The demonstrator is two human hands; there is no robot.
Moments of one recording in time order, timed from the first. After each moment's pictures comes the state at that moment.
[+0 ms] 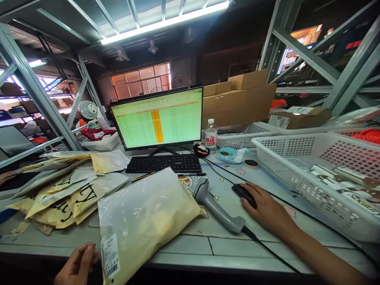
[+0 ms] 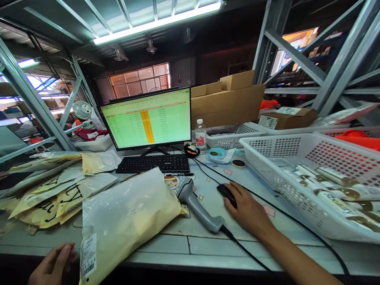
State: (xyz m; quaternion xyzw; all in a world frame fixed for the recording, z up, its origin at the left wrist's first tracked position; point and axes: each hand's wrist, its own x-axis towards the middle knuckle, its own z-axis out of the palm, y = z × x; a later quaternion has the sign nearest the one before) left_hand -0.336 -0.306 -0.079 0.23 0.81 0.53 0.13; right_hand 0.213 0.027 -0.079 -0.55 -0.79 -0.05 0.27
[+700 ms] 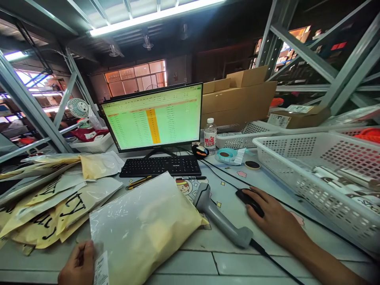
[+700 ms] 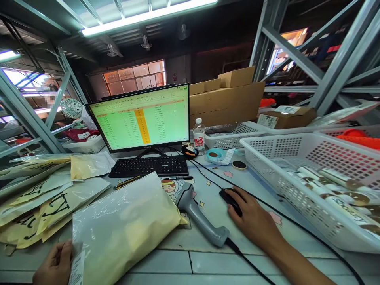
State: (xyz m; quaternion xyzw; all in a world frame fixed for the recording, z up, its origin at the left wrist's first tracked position) left_hand -0.325 -0.247 -0.076 0.22 0.88 0.41 0.03; right_hand 0.211 0.015 -0.068 -0.56 -0.78 -0.05 0.28
